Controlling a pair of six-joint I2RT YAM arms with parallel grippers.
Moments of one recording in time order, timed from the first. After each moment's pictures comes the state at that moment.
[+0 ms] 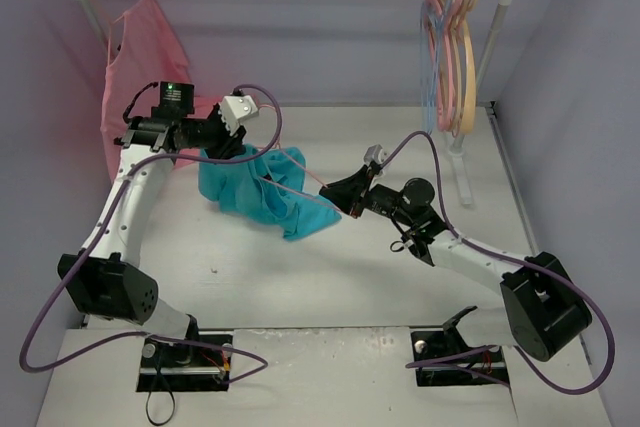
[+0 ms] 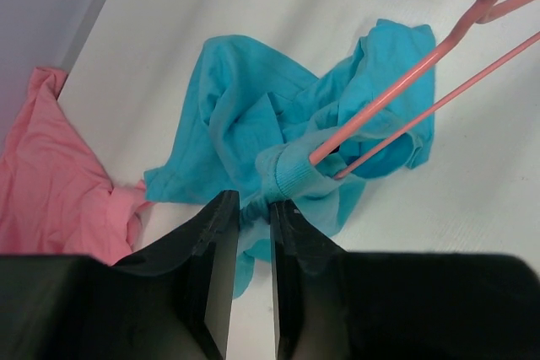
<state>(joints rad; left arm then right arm) -0.16 1.51 1.64 -0.92 0.61 0.76 0.56 1.31 0.55 0.89 -0.59 0.25</state>
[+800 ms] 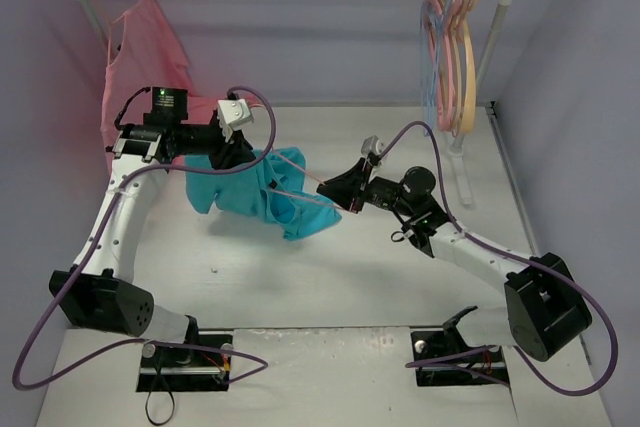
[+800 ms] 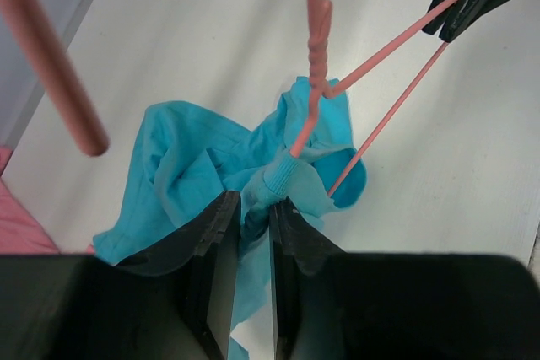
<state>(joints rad) -0.15 1.43 1.60 -0.93 0.86 0.73 0.54 1.31 0.63 0.81 -0.71 0.27</state>
